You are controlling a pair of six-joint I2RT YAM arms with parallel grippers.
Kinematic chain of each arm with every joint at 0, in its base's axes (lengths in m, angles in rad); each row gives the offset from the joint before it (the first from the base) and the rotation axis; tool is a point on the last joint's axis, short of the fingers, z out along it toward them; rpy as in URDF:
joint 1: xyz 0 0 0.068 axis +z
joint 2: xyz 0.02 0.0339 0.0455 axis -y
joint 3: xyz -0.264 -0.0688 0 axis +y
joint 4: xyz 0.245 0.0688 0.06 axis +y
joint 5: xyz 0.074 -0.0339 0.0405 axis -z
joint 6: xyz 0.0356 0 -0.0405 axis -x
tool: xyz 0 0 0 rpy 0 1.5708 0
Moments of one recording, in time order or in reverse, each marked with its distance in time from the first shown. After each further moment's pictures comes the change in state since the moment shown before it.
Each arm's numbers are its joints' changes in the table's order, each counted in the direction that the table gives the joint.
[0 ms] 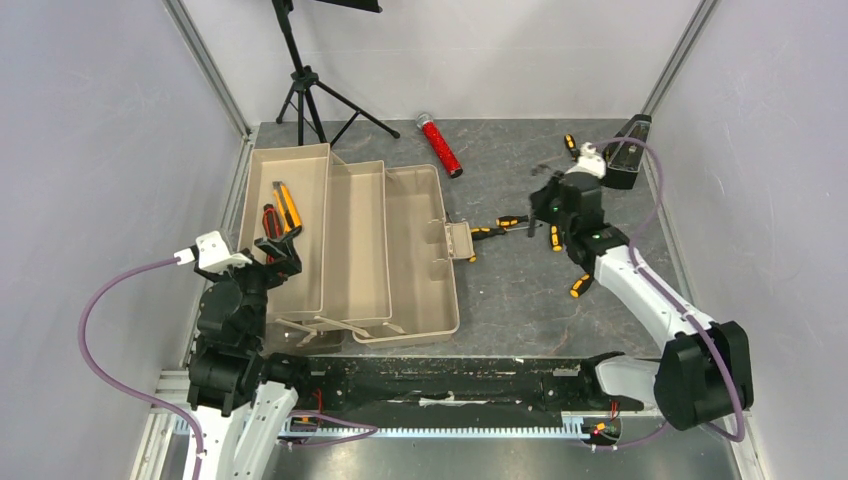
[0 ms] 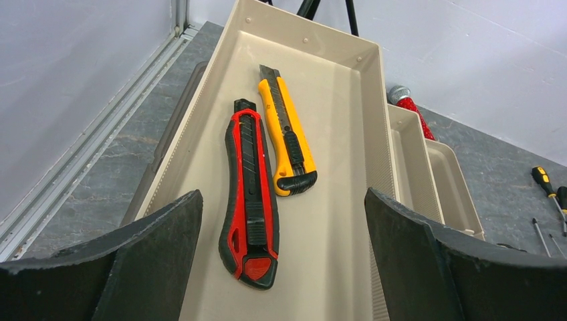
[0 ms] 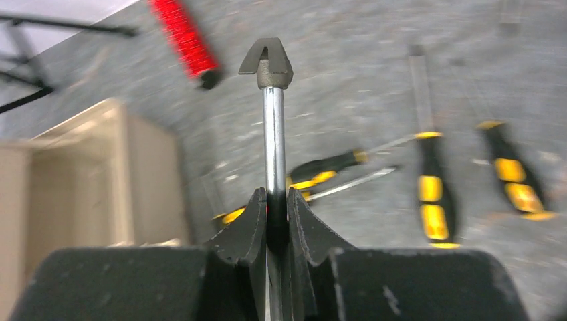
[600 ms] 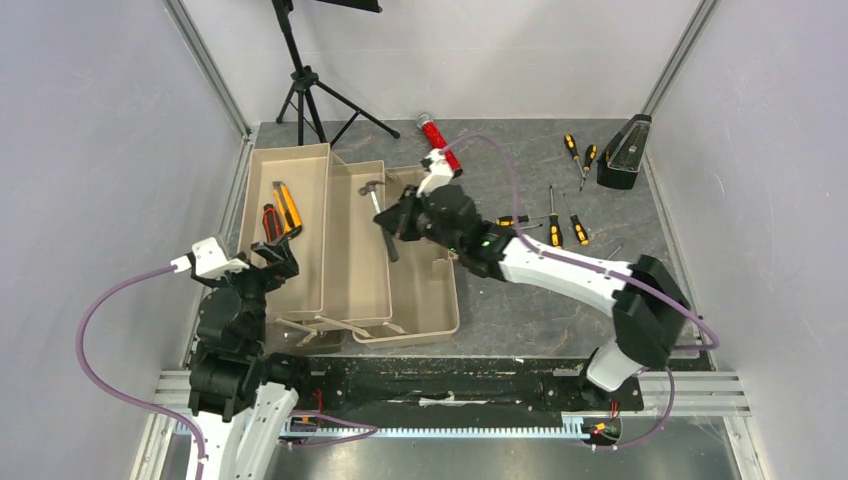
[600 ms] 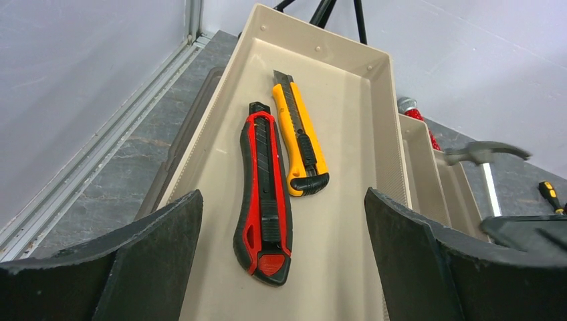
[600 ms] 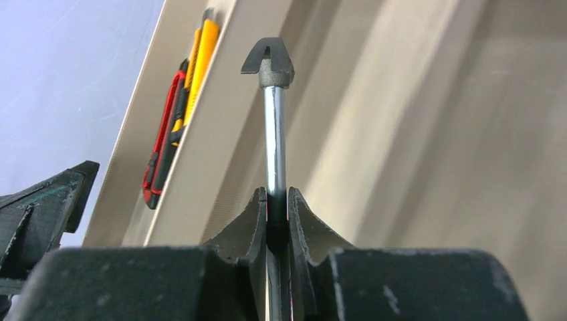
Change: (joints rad) left arm 0.005 0.037 0.020 -0.001 -0.031 0.000; right arm 0.687 -0.363 -0.355 -0.243 -0.116 -0.241
